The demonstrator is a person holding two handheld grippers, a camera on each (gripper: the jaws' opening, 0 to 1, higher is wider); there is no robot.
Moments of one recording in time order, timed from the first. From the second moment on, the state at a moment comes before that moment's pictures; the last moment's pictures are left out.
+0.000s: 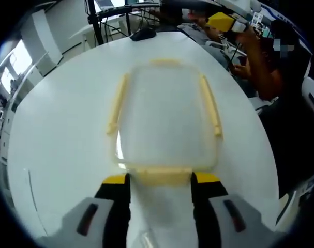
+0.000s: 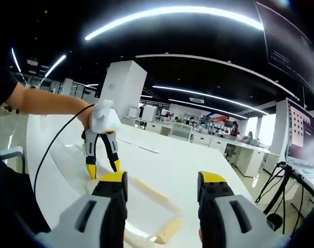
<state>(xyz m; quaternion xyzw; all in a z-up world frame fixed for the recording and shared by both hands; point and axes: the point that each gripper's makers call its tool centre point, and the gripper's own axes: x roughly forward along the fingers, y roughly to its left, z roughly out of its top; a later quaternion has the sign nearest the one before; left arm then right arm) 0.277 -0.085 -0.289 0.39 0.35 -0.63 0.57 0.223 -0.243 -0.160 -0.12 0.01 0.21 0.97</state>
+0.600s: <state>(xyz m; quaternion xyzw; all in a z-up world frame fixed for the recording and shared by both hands) 0.273 -0.084 -0.289 0.40 0.35 -0.63 0.56 0.226 -0.250 -0.174 -0.11 0.03 0.20 0.97</state>
